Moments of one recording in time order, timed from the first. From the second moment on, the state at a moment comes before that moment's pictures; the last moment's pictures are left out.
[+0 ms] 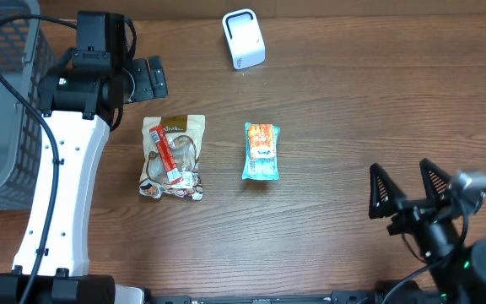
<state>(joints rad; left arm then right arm) -0.09 1.60 1.71 -1.06 -0.14 -0.26 -0.01 0.34 0.77 -0.58 -0.24 0.30</state>
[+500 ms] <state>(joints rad) -0.09 1.60 1.71 -1.06 -0.14 -0.26 -0.01 0.70 1.12 -0.93 -0.25 0.25</state>
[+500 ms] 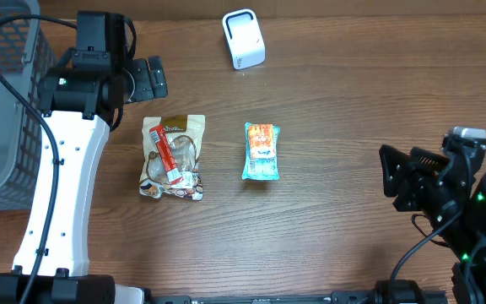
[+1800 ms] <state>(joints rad) -0.09 1.60 1.71 -1.05 -0.14 -0.26 0.04 1.34 1.44 -1.32 -0.30 0.11</state>
